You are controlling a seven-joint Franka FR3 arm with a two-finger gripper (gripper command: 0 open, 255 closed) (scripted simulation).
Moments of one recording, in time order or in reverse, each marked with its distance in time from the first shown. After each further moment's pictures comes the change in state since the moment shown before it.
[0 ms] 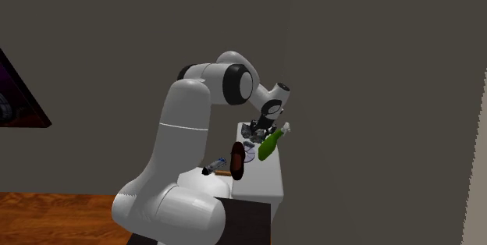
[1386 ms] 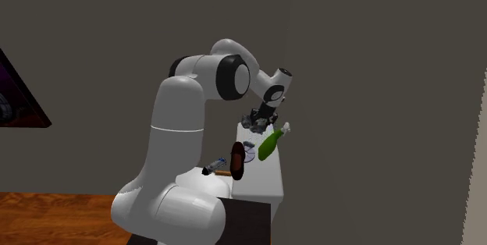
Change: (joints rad) arm 0.023 -0.120 -0.039 0.001 -0.065 -0.108 0.068
